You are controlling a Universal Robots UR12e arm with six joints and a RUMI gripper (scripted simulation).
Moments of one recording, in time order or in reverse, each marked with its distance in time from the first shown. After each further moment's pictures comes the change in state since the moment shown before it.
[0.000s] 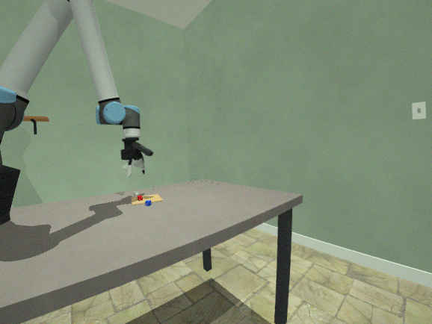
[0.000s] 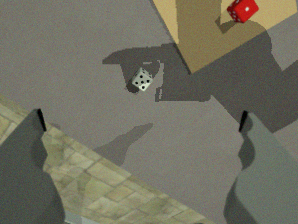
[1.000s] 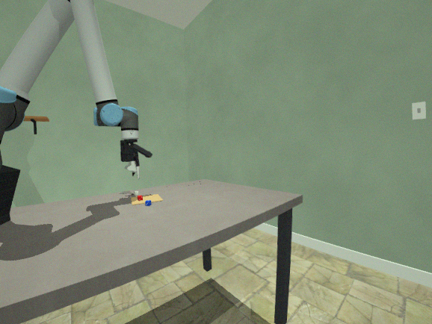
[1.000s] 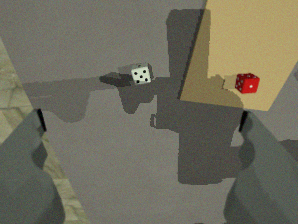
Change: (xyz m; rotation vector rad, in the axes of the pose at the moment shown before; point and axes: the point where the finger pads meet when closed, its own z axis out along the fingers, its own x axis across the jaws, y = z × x) arm -0.002 0.009 0.009 0.000 -0.002 -0.726
